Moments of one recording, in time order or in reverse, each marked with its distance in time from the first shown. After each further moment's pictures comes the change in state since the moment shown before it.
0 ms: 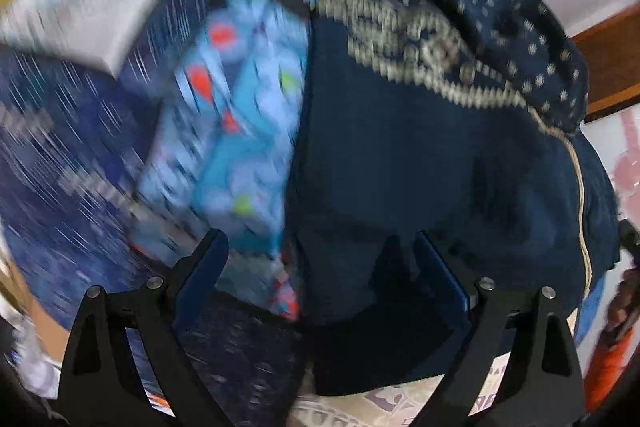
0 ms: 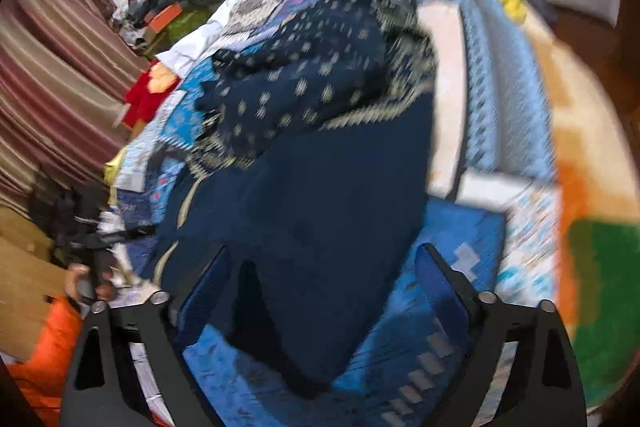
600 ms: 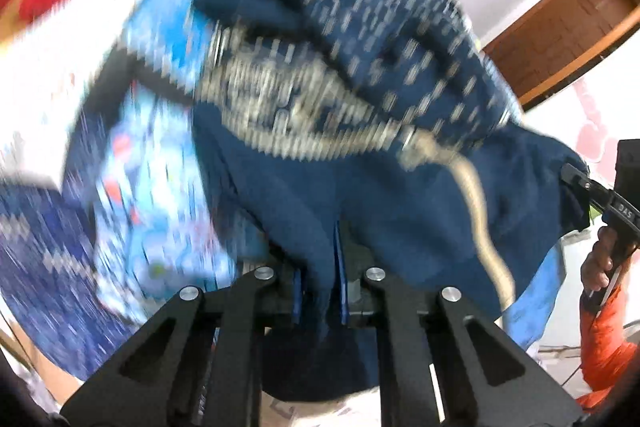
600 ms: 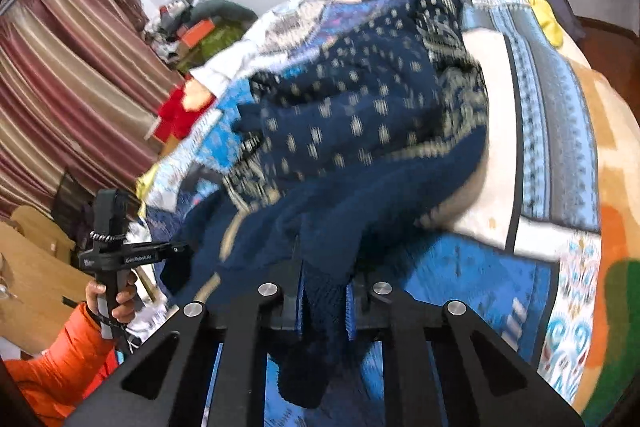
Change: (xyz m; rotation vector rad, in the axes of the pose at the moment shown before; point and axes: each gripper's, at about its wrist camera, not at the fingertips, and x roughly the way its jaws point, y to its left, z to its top) left arm -0.058 -0.100 0.024 0.213 -0.154 -0.084; right arm -0.001 0.025 0.031 -0.059 -0.110 0.100
